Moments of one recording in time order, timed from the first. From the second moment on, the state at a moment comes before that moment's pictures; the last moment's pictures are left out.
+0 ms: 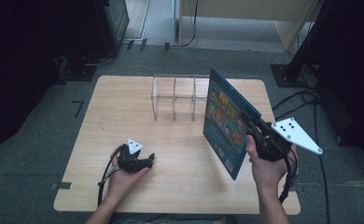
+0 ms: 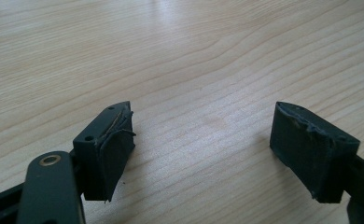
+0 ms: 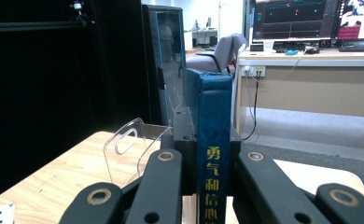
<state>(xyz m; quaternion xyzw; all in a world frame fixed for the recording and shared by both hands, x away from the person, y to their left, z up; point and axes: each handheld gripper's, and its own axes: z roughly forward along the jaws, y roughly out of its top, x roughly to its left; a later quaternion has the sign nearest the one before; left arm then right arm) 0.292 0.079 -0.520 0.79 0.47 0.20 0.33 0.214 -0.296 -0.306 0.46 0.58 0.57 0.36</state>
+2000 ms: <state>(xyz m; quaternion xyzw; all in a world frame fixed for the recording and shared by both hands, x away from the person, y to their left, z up) 0.291 0.079 -0.520 0.80 0.46 0.20 0.33 0.343 -0.254 -0.292 0.47 0.55 0.55 0.41</state>
